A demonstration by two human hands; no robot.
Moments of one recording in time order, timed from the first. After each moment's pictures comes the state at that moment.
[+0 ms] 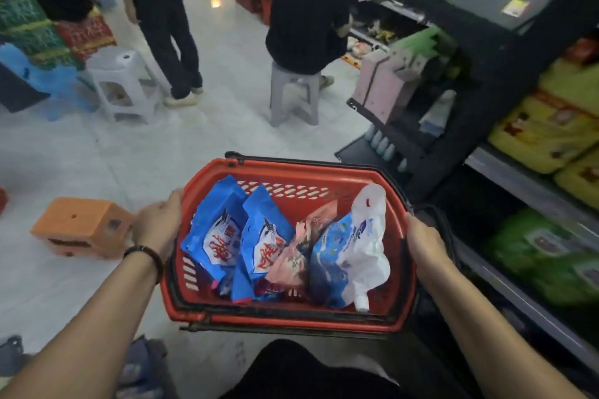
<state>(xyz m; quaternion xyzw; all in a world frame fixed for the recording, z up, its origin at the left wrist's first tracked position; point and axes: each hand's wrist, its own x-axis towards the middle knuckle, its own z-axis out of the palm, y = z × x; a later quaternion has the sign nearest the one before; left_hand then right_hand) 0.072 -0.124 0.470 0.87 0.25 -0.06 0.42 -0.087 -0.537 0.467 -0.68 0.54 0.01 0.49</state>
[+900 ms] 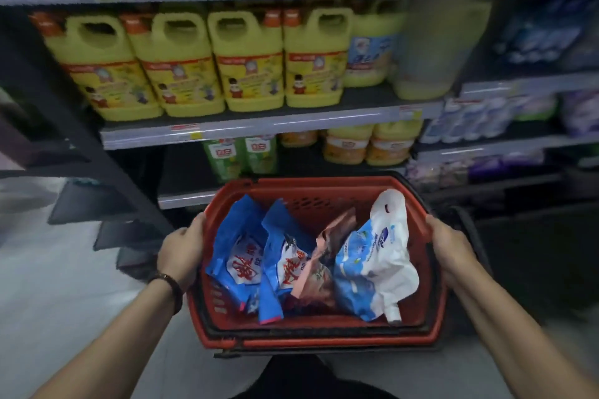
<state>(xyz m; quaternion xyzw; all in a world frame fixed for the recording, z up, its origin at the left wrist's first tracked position) -0.232 -0.560 0.468 0.85 -0.19 -0.33 0.35 -0.662 -0.660 0.482 -0.32 0.81 -0.26 0.41</state>
